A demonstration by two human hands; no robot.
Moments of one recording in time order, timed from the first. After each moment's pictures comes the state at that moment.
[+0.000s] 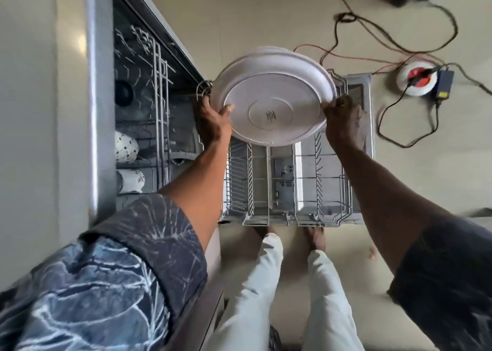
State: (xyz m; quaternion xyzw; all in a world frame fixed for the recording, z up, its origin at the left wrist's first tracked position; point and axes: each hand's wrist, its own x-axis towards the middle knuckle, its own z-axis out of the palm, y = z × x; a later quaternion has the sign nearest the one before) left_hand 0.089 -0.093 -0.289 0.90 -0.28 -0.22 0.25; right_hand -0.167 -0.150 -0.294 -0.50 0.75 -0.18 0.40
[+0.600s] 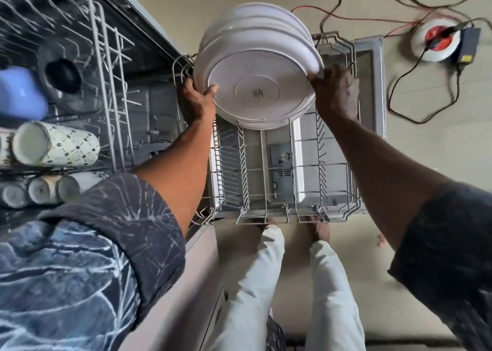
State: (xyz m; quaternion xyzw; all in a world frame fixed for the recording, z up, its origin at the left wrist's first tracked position) left_hand 0.124 -0.125 -0.414 0.91 -0.25 -0.21 0.25; right_hand -0.152 -0.181 -0.377 -0.53 0.74 -0.15 0.39
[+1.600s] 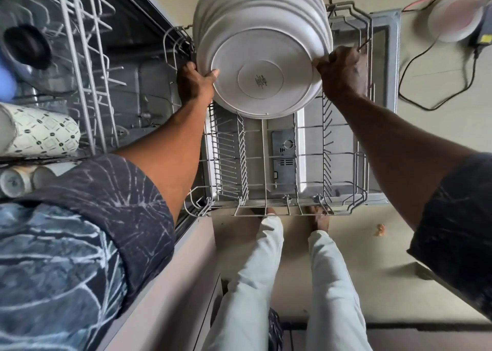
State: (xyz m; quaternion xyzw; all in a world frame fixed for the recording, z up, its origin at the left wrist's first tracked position) left_hand 0.142 -0.130 -0.458 0.91 -0.28 -0.26 0.18; right_hand -0.153 -0.199 -0.425 -0.56 0.75 -0.08 0.35
